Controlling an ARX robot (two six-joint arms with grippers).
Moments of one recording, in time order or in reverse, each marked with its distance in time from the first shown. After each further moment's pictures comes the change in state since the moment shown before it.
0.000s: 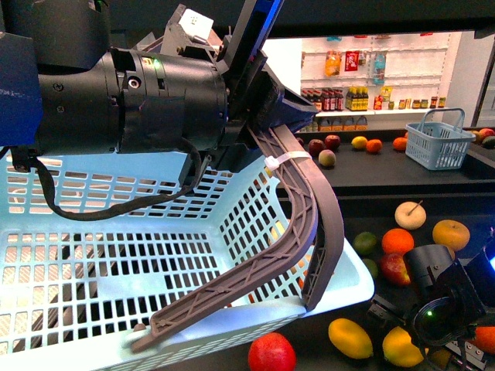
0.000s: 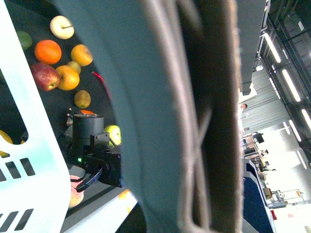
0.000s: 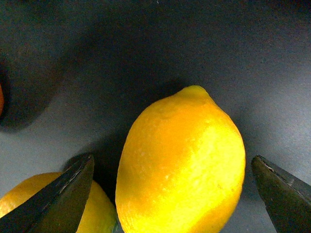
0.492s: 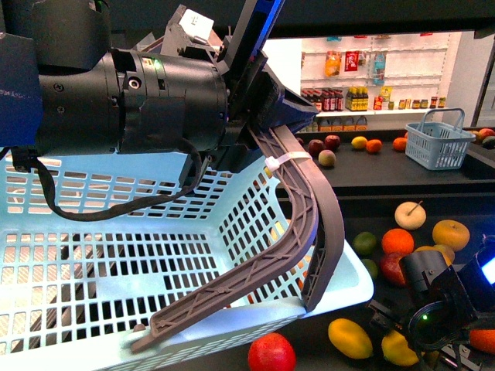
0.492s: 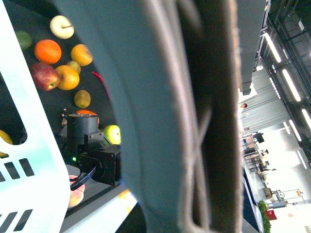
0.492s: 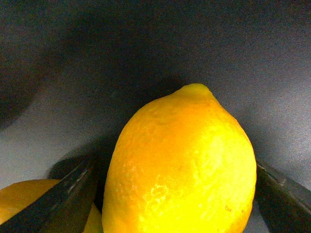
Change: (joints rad) left arm 0.000 0.000 0.000 0.000 0.000 0.000; right arm 0.001 0.051 0.062 -0.024 -0.007 -0.012
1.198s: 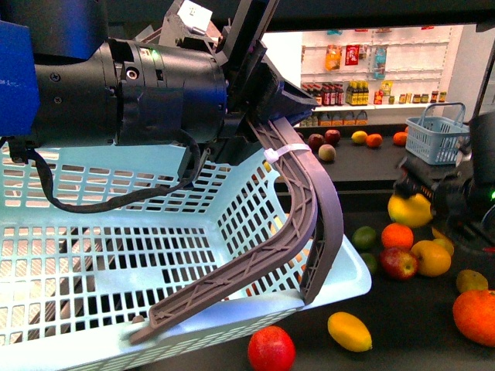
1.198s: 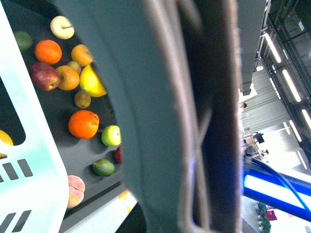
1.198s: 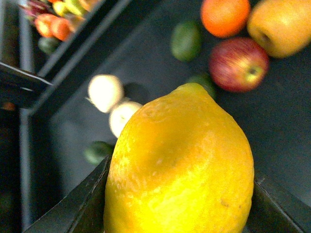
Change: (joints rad) left arm 0.000 0.000 0.000 0.000 0.000 0.000; right arm -0.038 -0.637 -0.435 0.382 -0.239 0.061
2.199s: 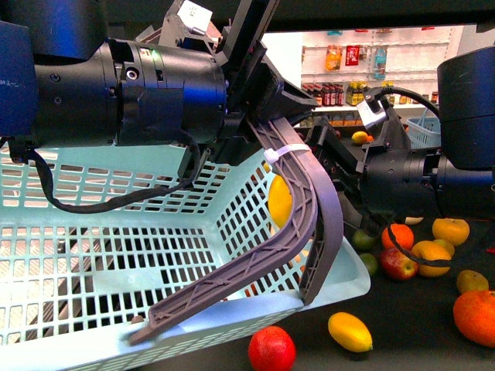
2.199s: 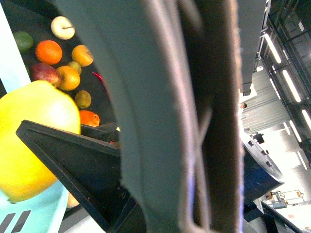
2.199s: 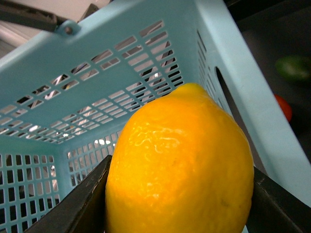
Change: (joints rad) left arm 0.000 0.000 0.000 0.000 0.000 0.000; right arm 0.266 -0.290 -0.347 0.201 -0.339 -0.141
